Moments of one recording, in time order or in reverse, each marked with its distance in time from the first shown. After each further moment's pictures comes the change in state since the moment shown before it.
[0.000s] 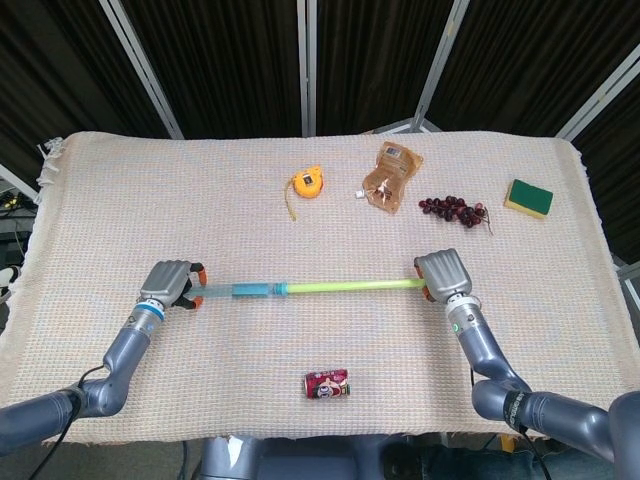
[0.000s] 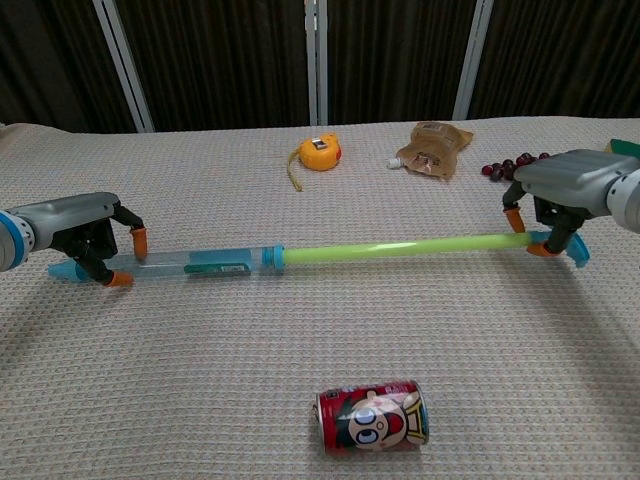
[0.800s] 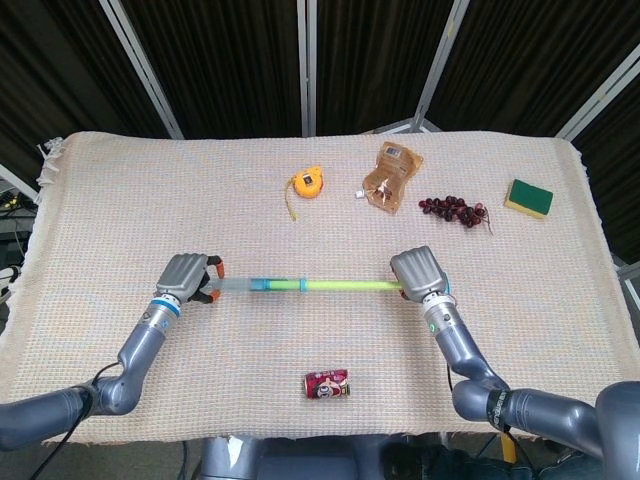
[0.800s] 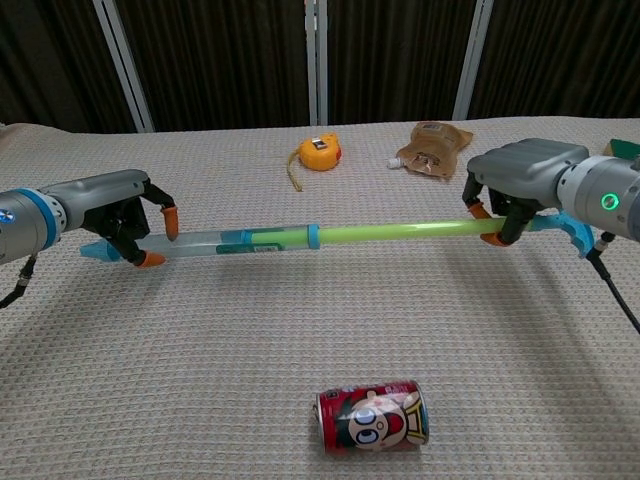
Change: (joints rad) left arm -0.048 -0.011 -0.034 -0.088 -0.022 0.044 0.032; right arm 0.062 -0.030 0.031 -0.099 0.028 0.032 -0.075
